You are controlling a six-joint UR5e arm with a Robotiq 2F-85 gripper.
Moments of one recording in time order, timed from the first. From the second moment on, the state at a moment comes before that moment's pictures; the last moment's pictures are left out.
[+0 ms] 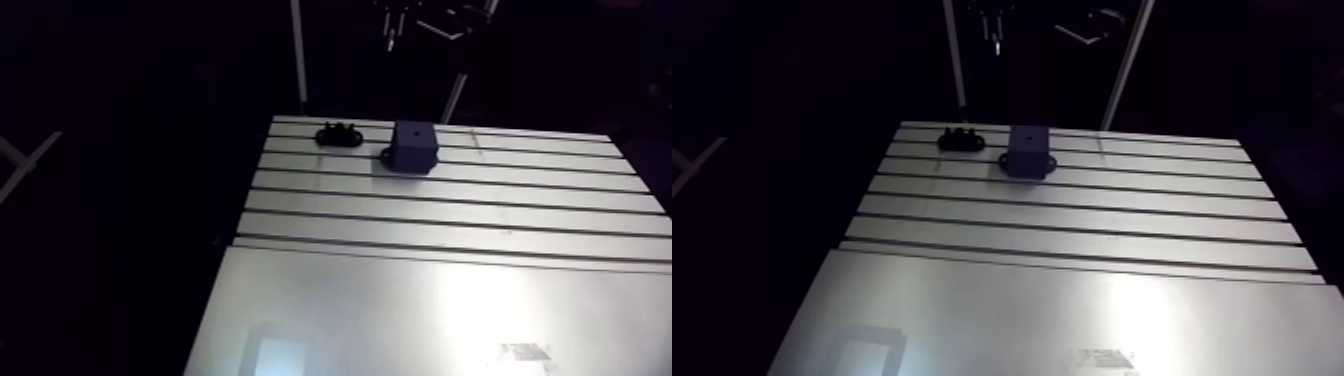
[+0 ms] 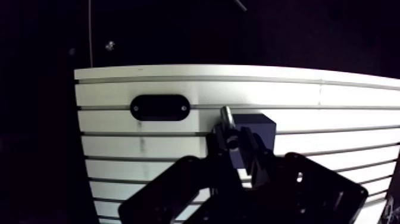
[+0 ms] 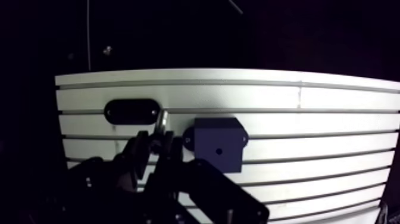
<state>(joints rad) 0.05 -1.14 1.36 -1.94 -1.60 -1.53</state>
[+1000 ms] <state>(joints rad) -0.02 -1.06 1.12 -1.53 -1.55 -1.62</state>
